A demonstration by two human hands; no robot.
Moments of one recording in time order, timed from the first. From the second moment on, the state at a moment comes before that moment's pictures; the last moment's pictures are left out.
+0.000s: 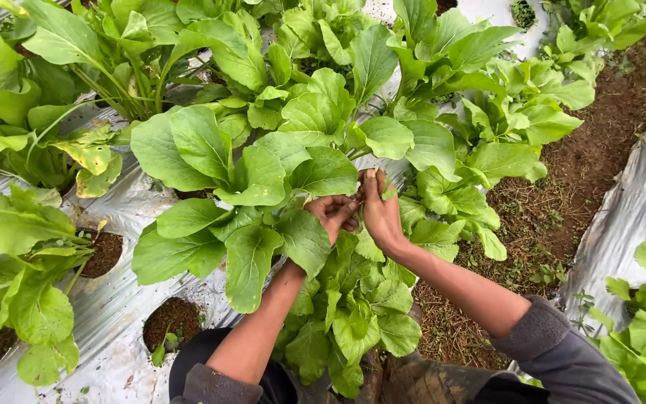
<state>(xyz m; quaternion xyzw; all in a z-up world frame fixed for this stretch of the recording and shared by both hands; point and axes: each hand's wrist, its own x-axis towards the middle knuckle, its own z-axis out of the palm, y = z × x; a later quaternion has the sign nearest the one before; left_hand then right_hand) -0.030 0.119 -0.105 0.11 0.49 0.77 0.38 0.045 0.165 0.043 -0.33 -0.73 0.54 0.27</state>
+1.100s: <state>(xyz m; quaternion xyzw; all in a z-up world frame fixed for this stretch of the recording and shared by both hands) -0.111 0.003 -0.213 0.28 0.81 0.50 0.13 -0.030 0.253 -0.059 -0.26 -0.86 0.42 0.13</state>
